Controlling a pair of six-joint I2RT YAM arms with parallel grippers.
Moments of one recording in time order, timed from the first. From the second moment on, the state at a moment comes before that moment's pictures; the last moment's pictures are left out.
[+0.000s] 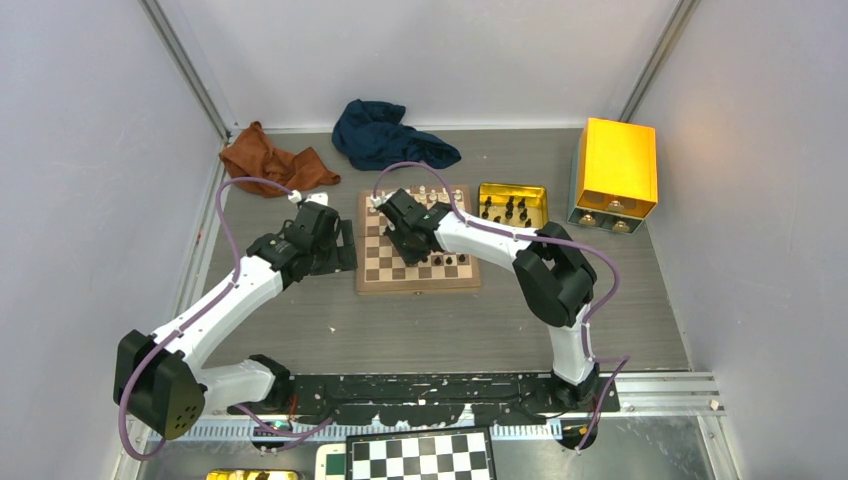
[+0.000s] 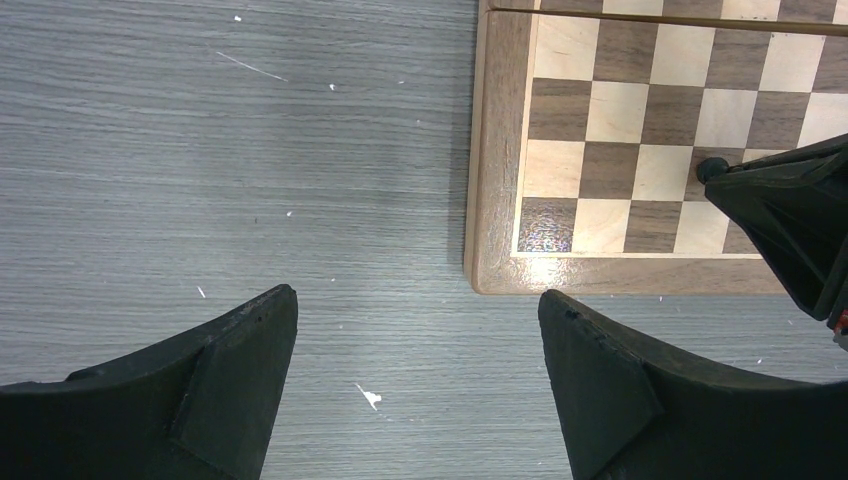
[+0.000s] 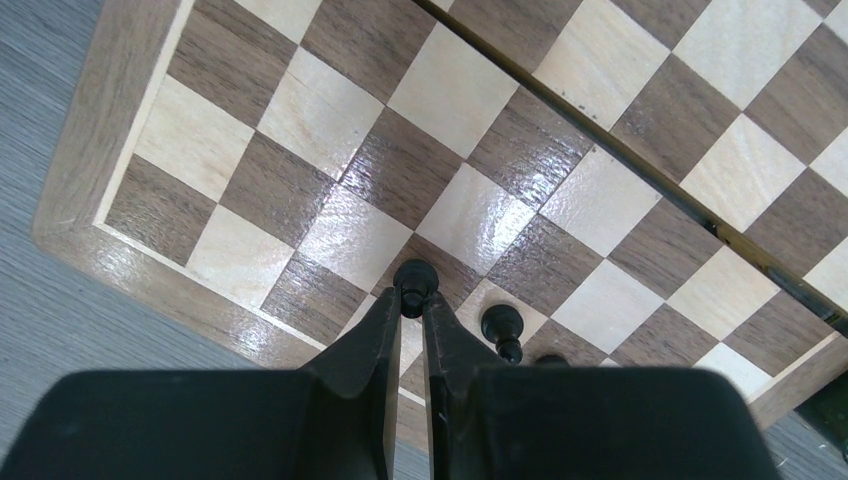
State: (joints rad) left arm -0.50 1.17 0.90 -0.67 -0.26 -0.53; right arm 0.85 1.97 1.48 -0.56 0.10 0.18
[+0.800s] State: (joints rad) left arm -0.50 1.19 0.90 -0.67 -0.26 -0.53; right arm 0.85 1.97 1.46 -0.55 0.10 0.19
